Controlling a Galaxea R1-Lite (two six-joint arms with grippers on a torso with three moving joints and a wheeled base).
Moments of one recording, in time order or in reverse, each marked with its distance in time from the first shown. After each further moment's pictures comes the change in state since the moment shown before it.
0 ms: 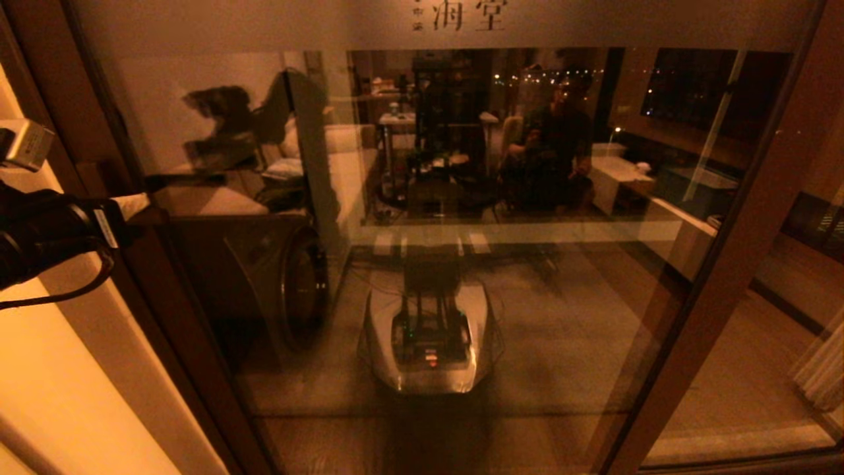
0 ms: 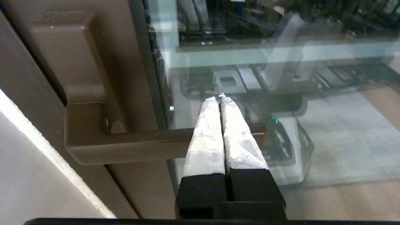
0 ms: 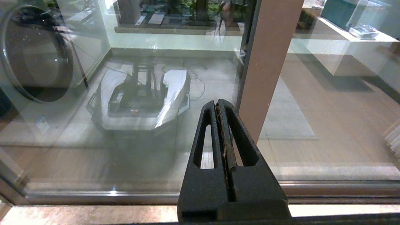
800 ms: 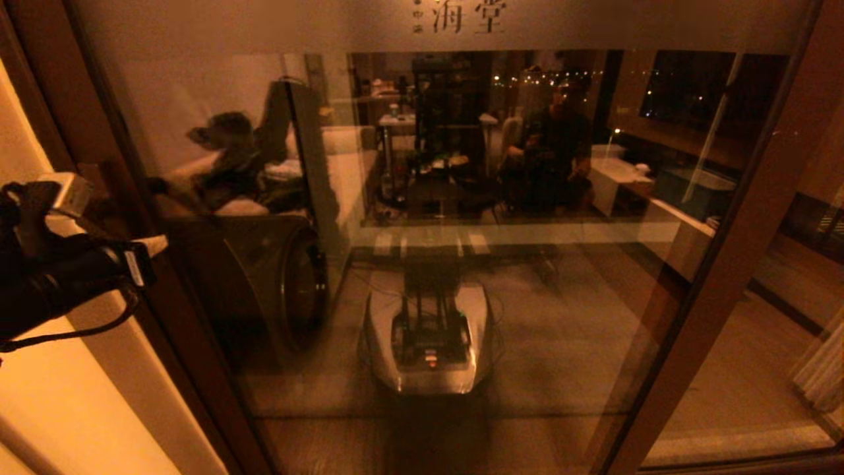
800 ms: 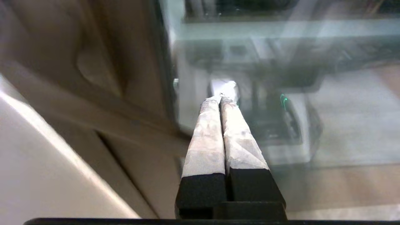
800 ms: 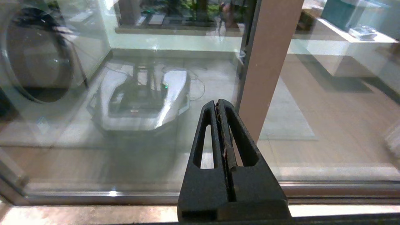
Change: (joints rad) left arm 0.001 0.076 0.130 -0.131 0.039 0.011; right arm 0.001 0.000 0.000 0.000 0.000 0.000
